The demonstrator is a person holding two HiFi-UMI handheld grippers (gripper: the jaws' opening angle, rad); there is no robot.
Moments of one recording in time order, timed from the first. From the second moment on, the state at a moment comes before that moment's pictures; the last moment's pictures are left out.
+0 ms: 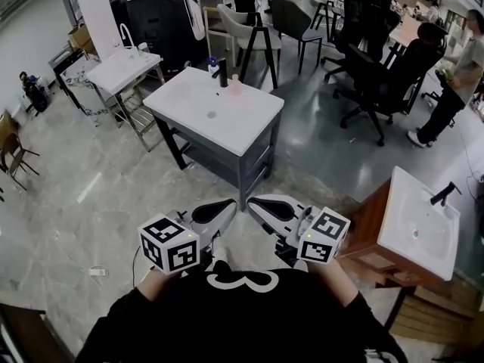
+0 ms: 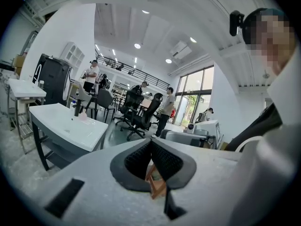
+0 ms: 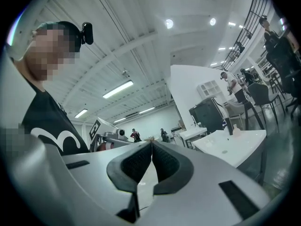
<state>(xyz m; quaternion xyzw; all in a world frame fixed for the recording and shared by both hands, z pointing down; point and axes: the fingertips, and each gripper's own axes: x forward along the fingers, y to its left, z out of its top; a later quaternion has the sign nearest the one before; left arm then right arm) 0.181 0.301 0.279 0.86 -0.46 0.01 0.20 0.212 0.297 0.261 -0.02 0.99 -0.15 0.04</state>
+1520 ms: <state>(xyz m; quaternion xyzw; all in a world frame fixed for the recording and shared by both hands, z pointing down) -0.069 0.104 0.338 0.86 -0.44 0.00 0.25 -0.039 0.091 0.331 -0.04 0.98 -0.21 -0.02</state>
